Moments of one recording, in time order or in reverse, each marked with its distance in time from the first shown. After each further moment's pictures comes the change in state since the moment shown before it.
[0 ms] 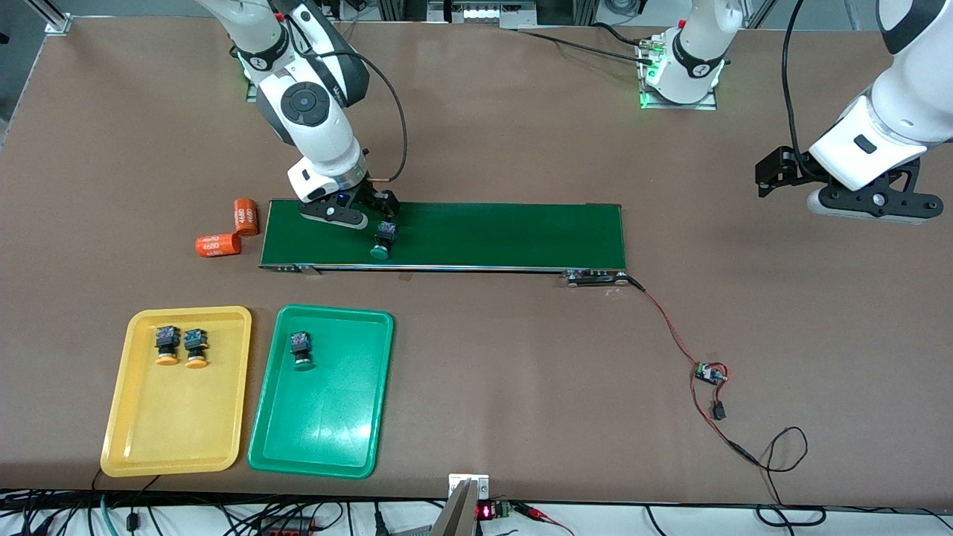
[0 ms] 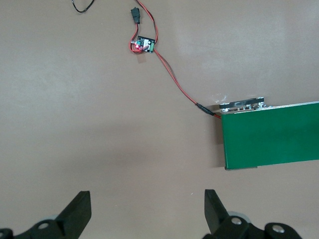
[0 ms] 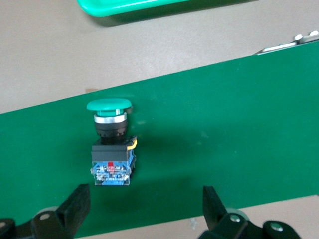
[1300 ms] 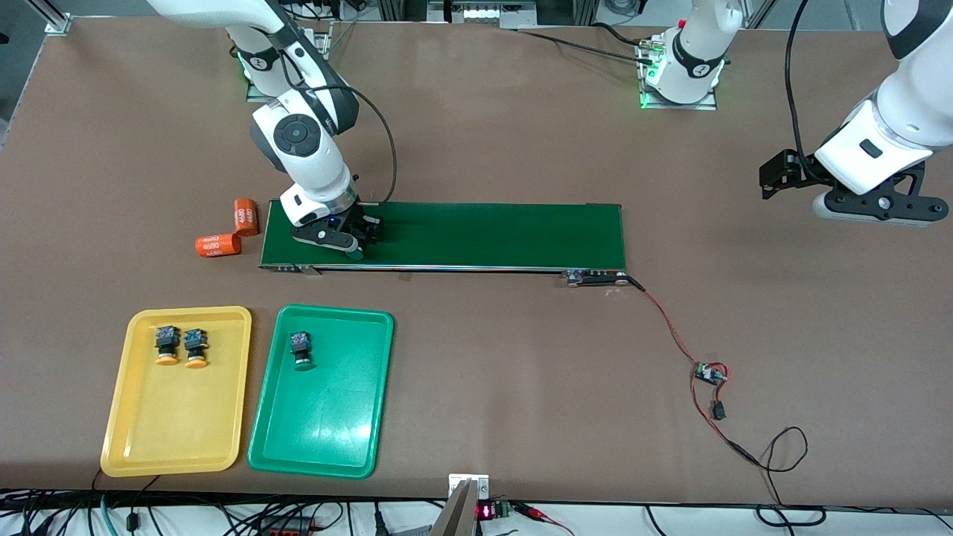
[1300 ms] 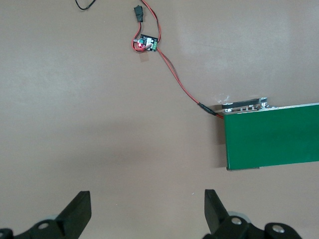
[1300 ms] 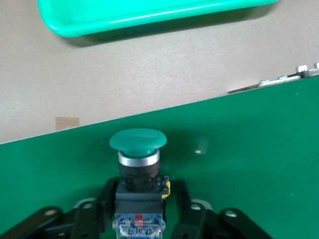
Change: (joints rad) left arm 0.010 0.005 0.000 0.000 -0.001 0.000 0.000; right arm -0.002 0.111 -0.071 0.028 -0.098 0.078 0.002
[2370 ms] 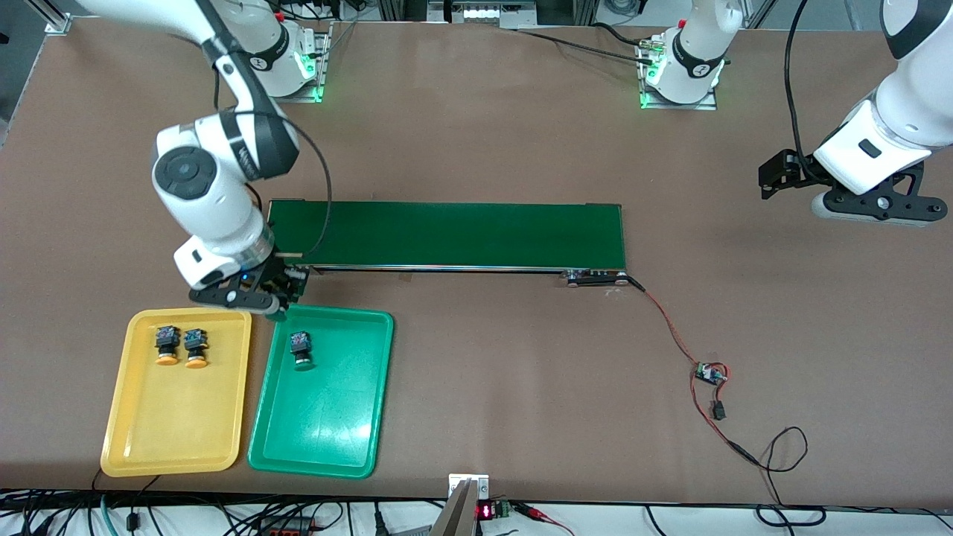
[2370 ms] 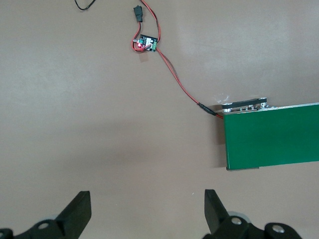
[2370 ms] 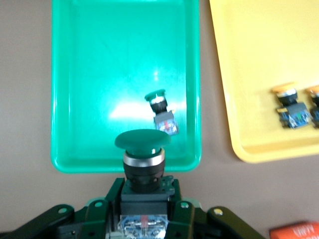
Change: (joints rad) left arm 0.000 0.000 -0.001 0.001 0.000 0.000 0.000; right arm -0.010 0.087 -0.173 0.486 0.037 -0.293 -0.416
